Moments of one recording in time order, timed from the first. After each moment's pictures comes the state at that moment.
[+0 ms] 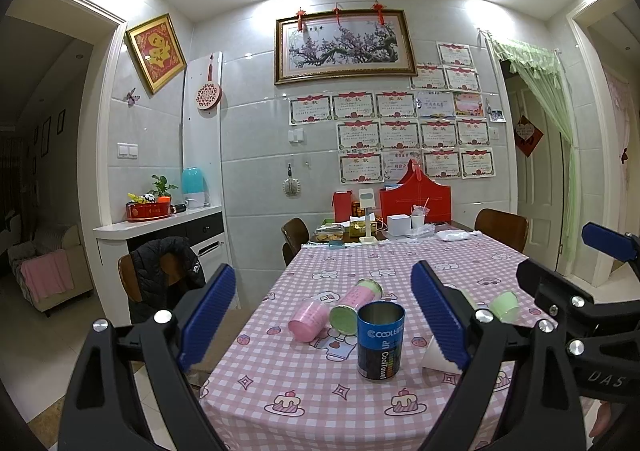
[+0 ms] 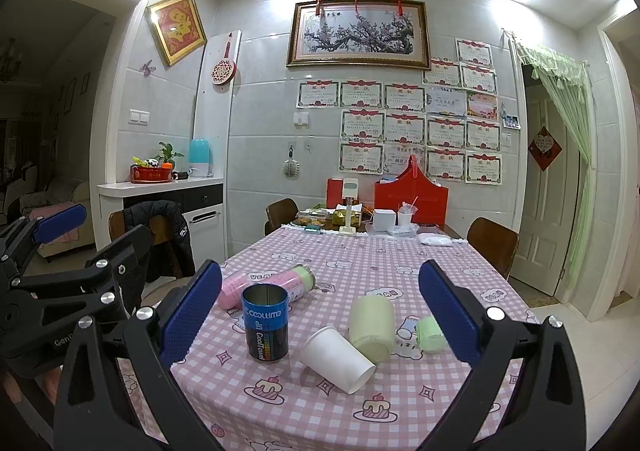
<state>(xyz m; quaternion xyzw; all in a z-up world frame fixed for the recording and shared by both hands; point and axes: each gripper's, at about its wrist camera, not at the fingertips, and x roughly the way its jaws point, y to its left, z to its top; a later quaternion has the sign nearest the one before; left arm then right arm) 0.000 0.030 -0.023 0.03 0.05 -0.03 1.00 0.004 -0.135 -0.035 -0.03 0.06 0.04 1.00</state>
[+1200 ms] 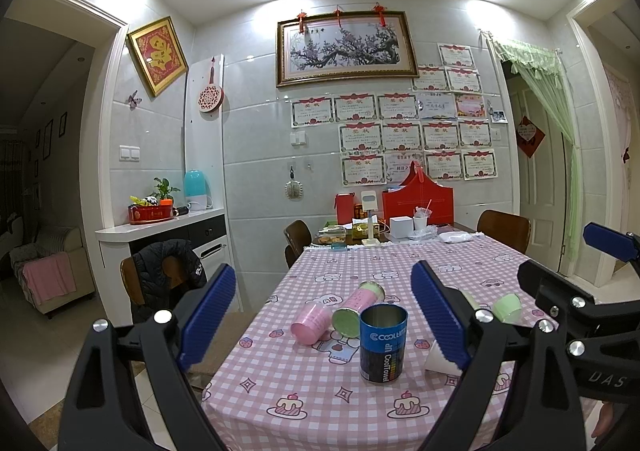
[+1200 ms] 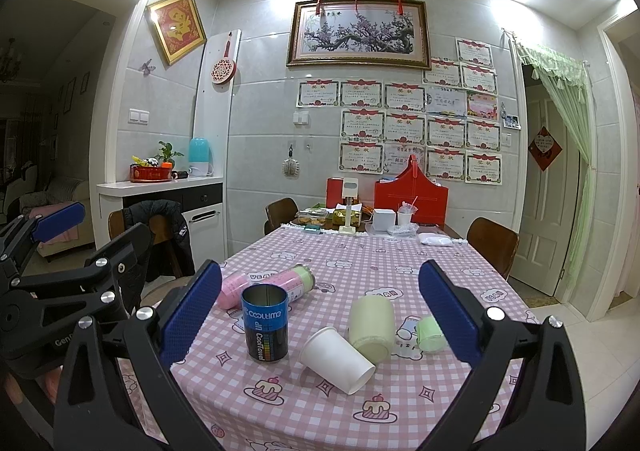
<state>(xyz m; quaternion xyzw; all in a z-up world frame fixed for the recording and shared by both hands) 0.001 0.034 -0.020 0.04 0.04 -0.02 1.00 0.004 -0.135 -0.035 -0.03 0.06 0.03 1.00</state>
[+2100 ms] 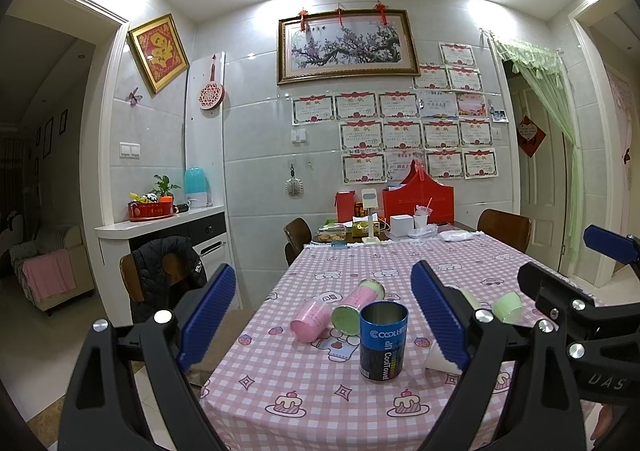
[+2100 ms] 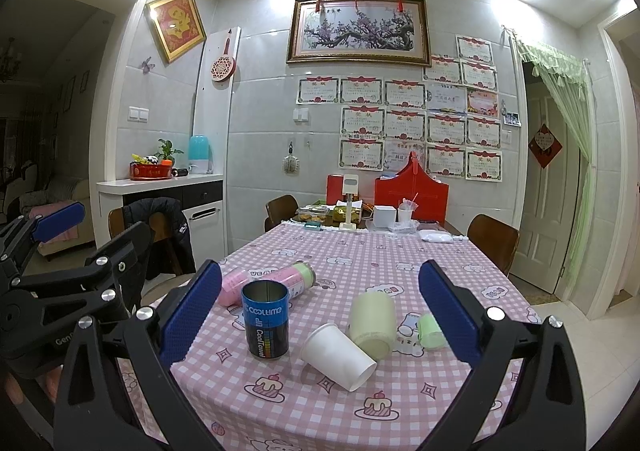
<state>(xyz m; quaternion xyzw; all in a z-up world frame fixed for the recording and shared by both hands) 0.004 0.037 -0.021 0.04 0.04 -0.02 1.00 0.007 -0.134 -0.040 -0.02 0.07 0.03 1.00</state>
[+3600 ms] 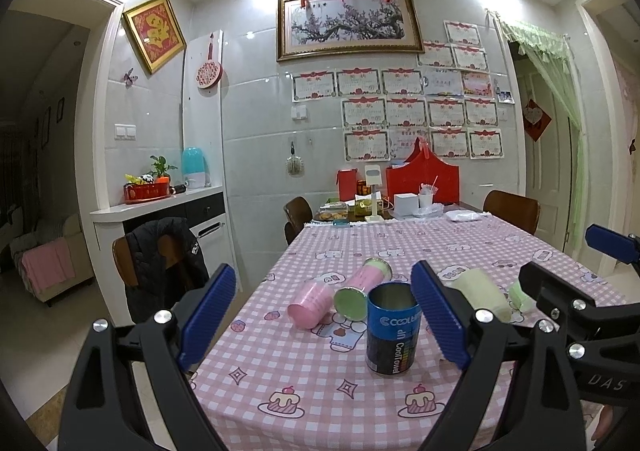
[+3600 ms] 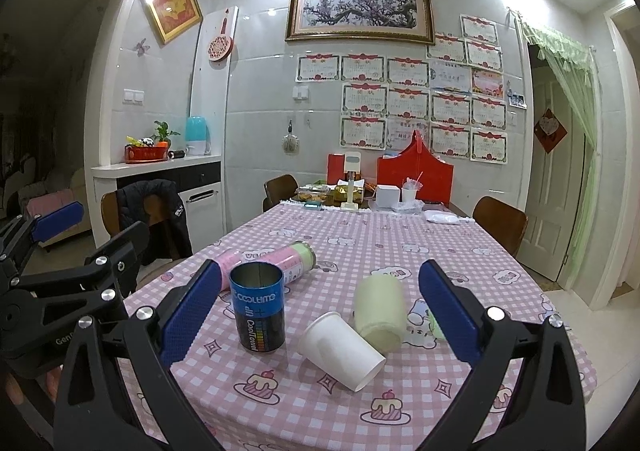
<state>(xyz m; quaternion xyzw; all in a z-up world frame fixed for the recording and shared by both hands) 0.062 0.028 -0.062 0.04 0.08 -0.02 1.00 0.053 -0.133 -0.063 -0.02 0.11 0.03 0.99</state>
